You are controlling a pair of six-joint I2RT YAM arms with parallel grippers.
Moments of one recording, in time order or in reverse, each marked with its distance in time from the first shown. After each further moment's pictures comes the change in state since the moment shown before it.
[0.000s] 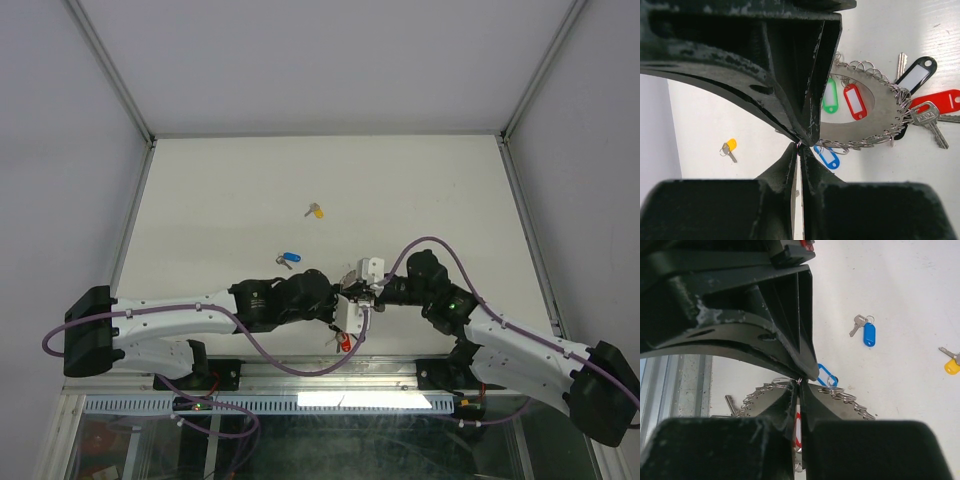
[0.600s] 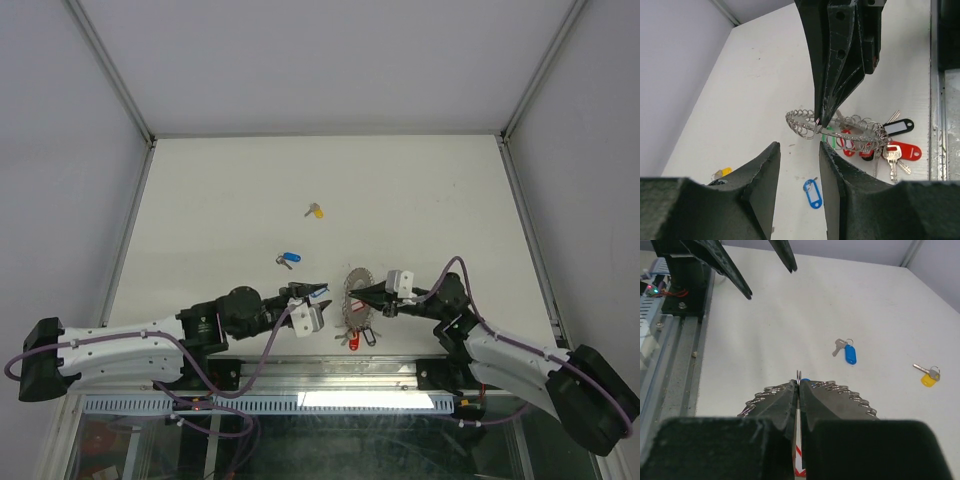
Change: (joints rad) left arm -0.006 -0.437 -0.338 0.393 0.065 -0.185; right arm -0.111 -0.042 -0.304 0.559 -0.082 0.117
